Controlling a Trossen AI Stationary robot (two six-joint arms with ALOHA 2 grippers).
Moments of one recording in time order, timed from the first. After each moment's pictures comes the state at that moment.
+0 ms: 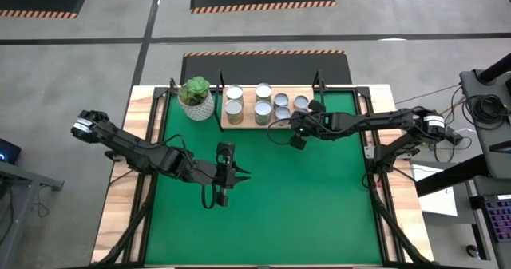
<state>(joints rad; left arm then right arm) -0.37 1.36 1.05 -0.18 -0.41 0.16 -0.20 1.46 0.92 -0.46 0.47 0.08</state>
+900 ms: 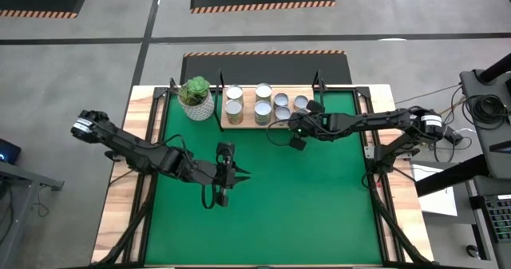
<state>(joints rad) -0.37 1.36 1.05 -0.19 -0.41 0.16 -0.20 1.49 0.92 -0.44 0.48 0.03</state>
